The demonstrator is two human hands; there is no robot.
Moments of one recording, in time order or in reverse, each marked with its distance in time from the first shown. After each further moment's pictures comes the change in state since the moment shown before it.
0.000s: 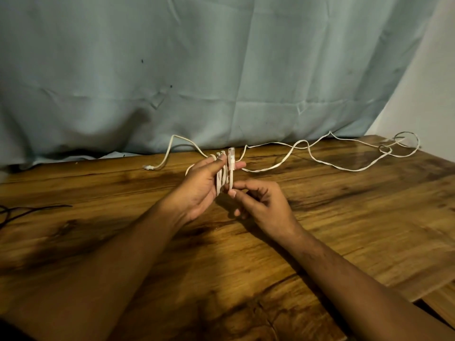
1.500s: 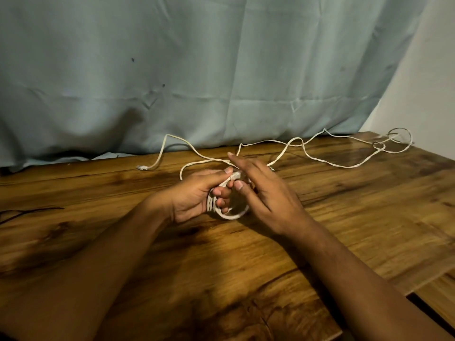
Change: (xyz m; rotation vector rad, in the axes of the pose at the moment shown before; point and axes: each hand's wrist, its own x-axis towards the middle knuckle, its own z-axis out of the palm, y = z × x) left_hand -0.010 -0.002 -0.011 0.205 -0.328 -0.215; right_hand -0.002 -0.027 -0.027 -0.750 -0.048 -0.276
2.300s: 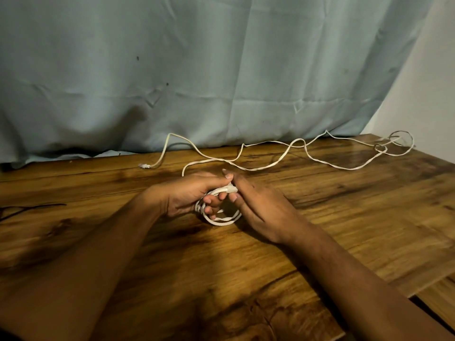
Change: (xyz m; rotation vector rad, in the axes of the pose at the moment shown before) left_hand -0.007 0.012 -0.012 0.282 -0.029 -0.158; right_hand -0.001 -0.011 0.010 -0.131 -0.268 -0.016
